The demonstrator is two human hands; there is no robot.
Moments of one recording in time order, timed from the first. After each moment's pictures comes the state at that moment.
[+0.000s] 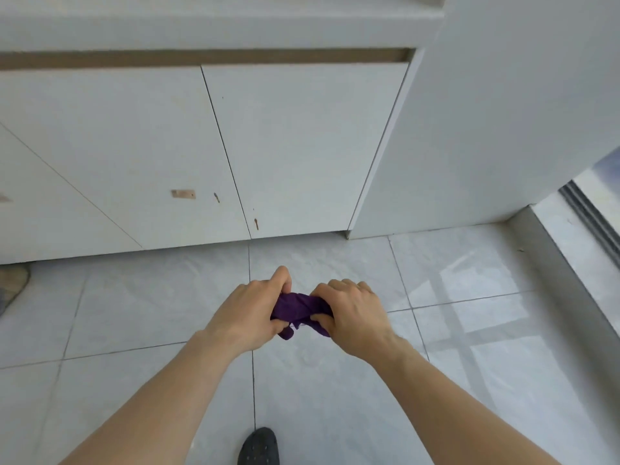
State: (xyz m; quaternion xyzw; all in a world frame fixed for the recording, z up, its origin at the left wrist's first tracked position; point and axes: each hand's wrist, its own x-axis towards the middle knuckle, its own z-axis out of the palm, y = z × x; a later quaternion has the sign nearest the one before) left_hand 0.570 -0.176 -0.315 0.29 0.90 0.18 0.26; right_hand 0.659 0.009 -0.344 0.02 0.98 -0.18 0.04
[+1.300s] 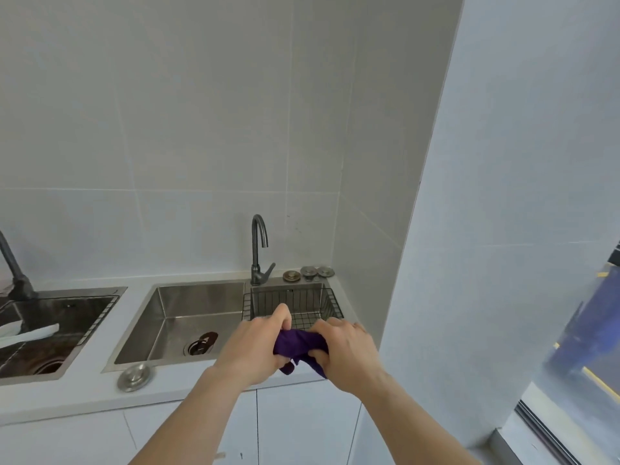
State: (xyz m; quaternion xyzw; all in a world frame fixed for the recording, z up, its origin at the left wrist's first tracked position) left_hand 0.435 -0.189 0.262 0.36 0.91 0.21 -0.01; right_hand 0.516 -0.011 0.246 0.02 0.98 -0.09 -0.17
